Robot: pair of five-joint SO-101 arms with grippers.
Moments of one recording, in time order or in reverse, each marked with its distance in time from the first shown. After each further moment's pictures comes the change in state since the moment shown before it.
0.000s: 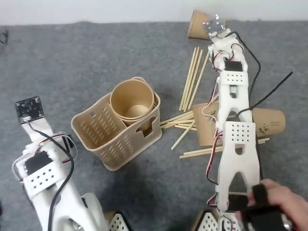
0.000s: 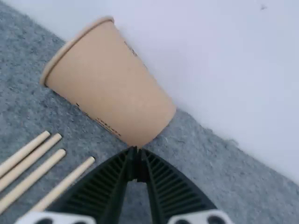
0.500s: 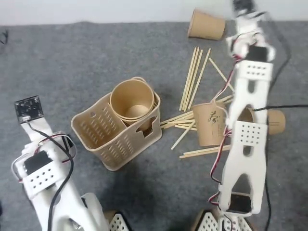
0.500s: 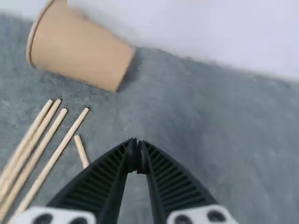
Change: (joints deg) left arm 0.6 0.0 -1.3 1.2 0.0; right arm 5.1 -13.0 -16.3 43.0 -18.9
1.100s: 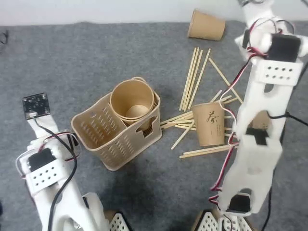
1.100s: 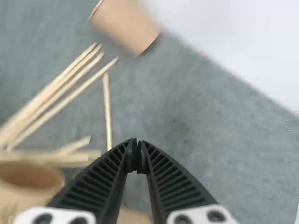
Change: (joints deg) left arm 2.8 0.0 0.8 -0.6 0.0; right arm -2.2 -36.7 22.2 23.7 23.6
